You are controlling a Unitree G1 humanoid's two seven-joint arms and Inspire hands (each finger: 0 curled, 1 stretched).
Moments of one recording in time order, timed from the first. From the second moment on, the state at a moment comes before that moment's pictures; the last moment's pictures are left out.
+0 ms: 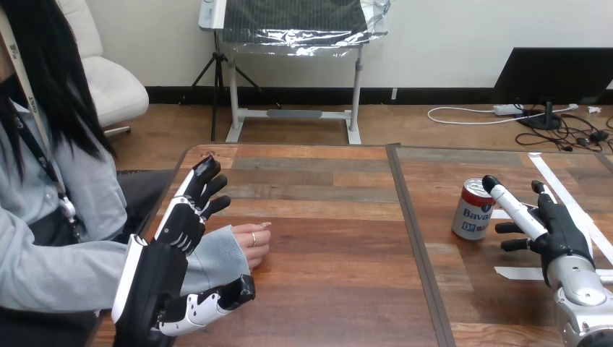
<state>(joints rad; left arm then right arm) -0.01 0.12 0.06 0.77 -0.23 -1.27 -0.40 -0.64 -0.40 -0.23 1.36 -0.14 -0.28 -0.05</state>
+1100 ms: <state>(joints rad) -0.01 0.12 0.06 0.77 -0.24 -1.27 -0.41 -0.65 -0.40 -0.25 1.36 -0.11 -0.31 -0.02</state>
